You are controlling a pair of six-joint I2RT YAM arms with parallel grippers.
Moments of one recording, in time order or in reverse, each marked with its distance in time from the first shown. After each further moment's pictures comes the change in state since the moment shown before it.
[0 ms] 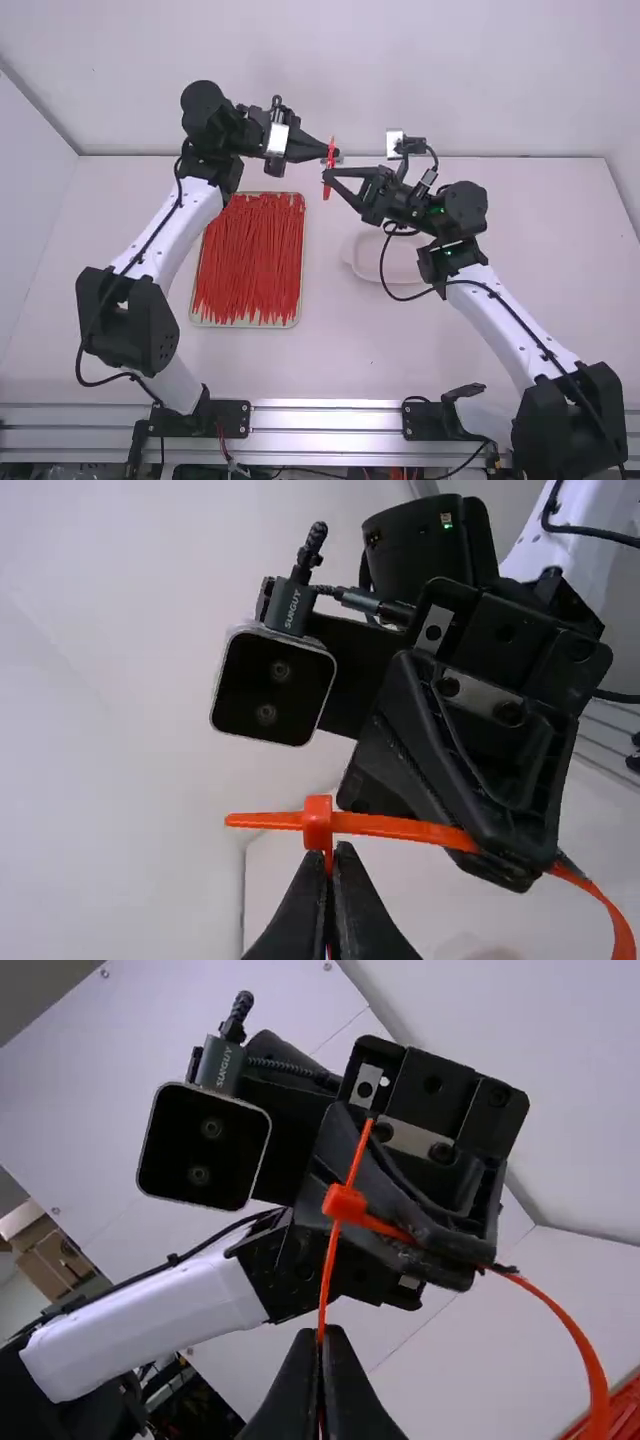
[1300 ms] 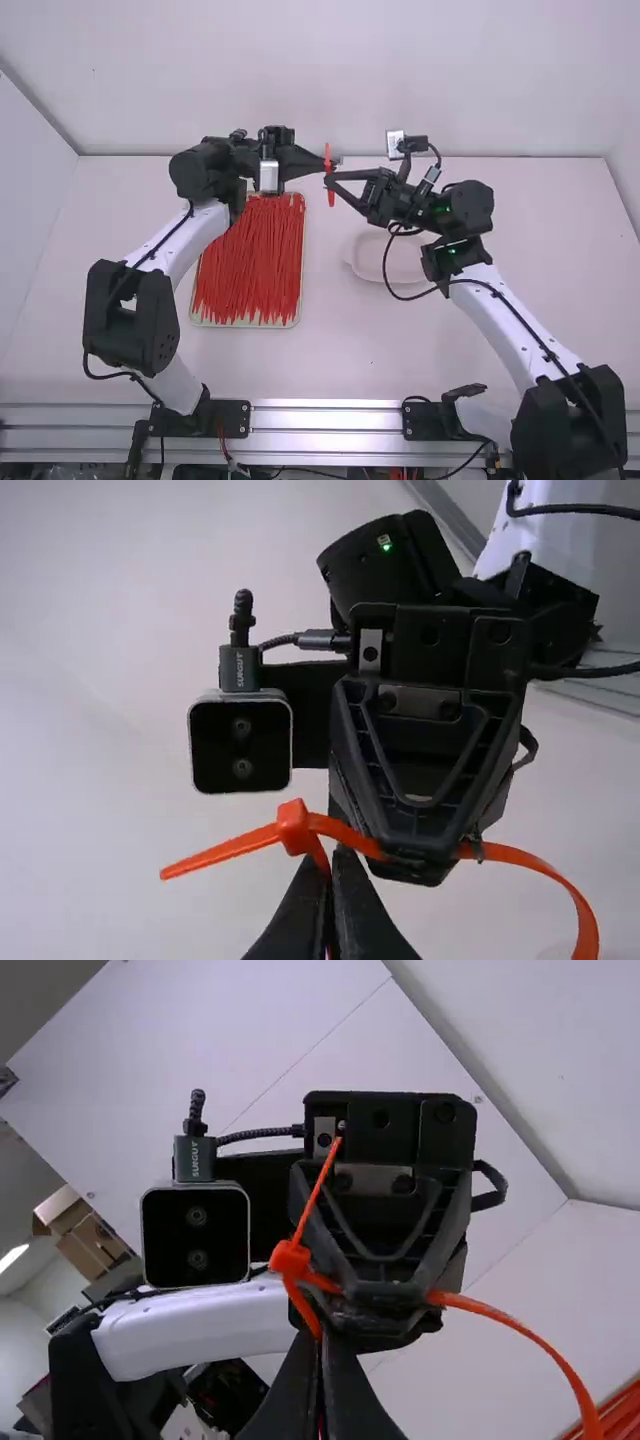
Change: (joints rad) left arm -0.006 0.000 -0.212 0.872 -0.081 -0.414; right arm -0.023 -0.003 0.014 0.007 -0.088 0.079
